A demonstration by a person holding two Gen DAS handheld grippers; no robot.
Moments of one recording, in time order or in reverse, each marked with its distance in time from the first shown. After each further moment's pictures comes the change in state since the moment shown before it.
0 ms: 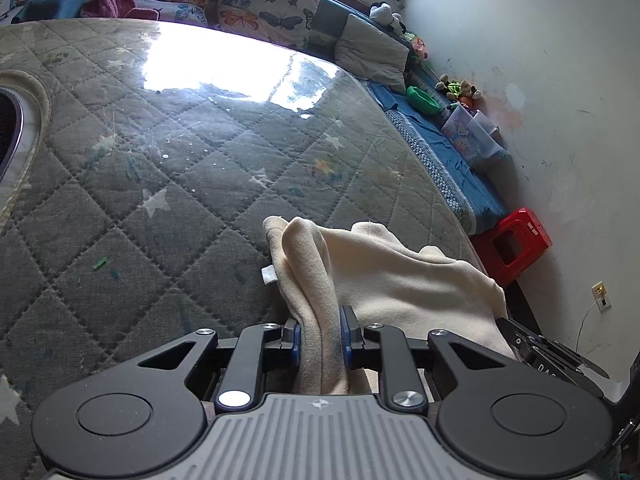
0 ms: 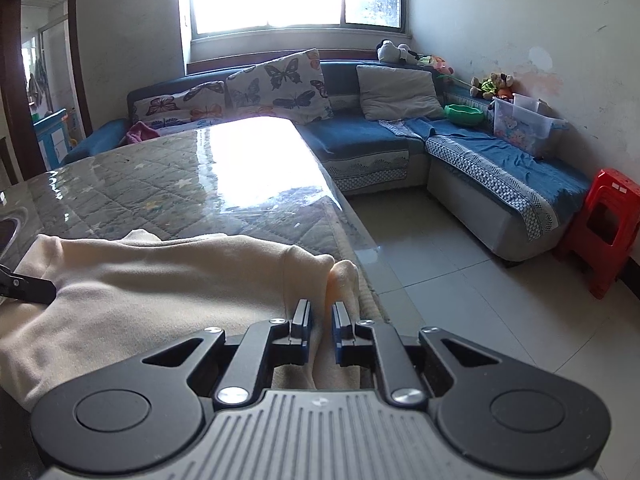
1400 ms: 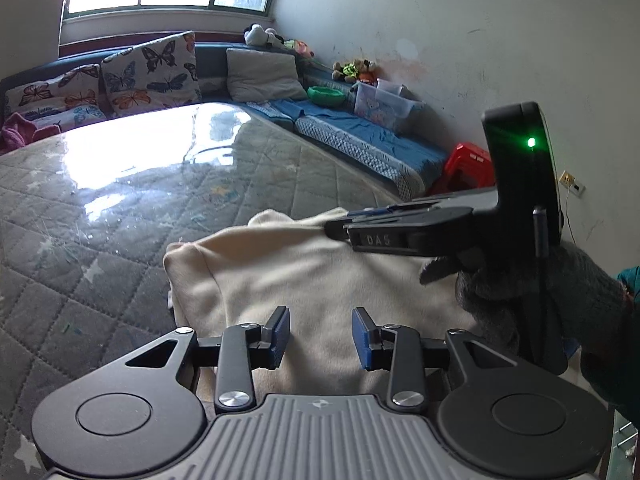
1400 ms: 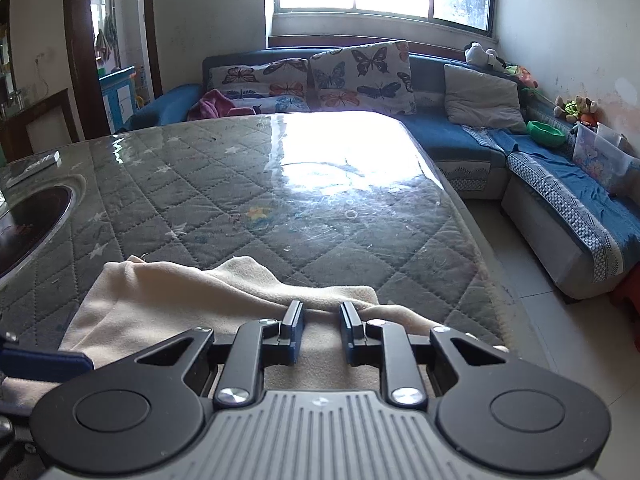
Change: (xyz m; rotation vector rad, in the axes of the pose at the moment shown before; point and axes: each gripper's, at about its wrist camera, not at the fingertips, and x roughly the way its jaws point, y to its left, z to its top) left arm -0.018 -0.050 -0.046 0.457 -0.064 -0.073; right arm 0.044 0.082 0.042 -0.163 0.055 0.170
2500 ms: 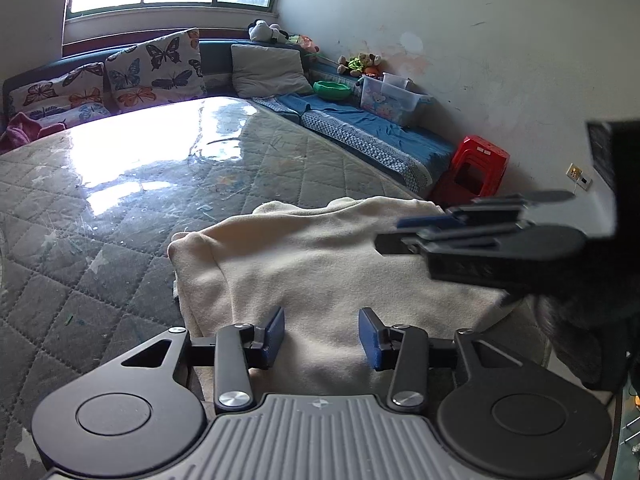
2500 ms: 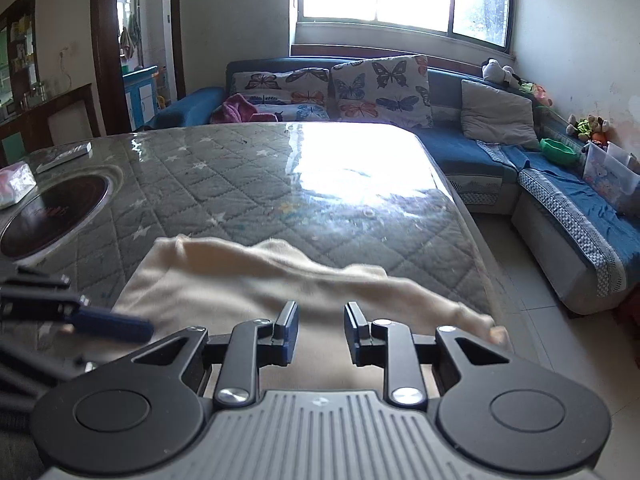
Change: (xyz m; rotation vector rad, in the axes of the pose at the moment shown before) left arm -0.006 0.000 -0.008 0.006 -0.002 0.027; right arm -0.059 0.012 -0.023 -0.062 -0.023 0.036
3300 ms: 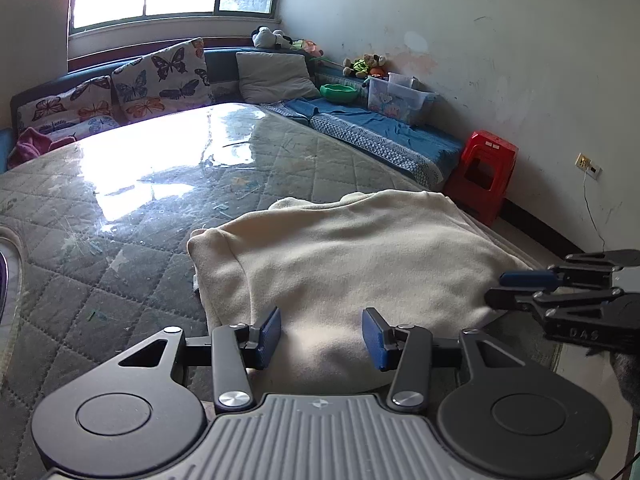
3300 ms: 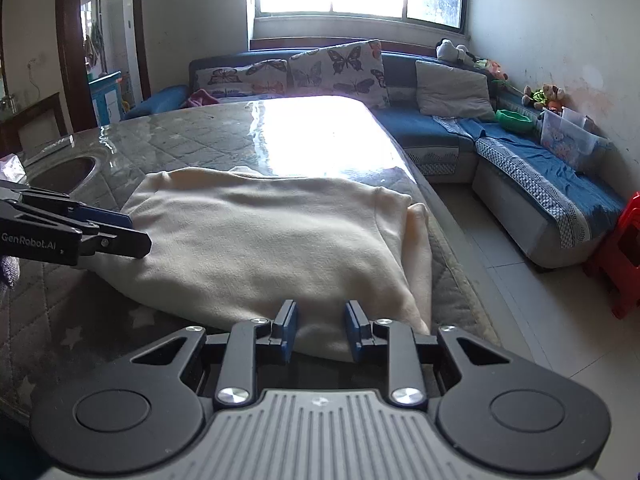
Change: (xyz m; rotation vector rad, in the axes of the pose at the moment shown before) left arm -0.005 0.001 -0.009 0.045 -0.008 0.044; right arm -0.058 -0.017 -0.066 0.091 0.007 -0.096
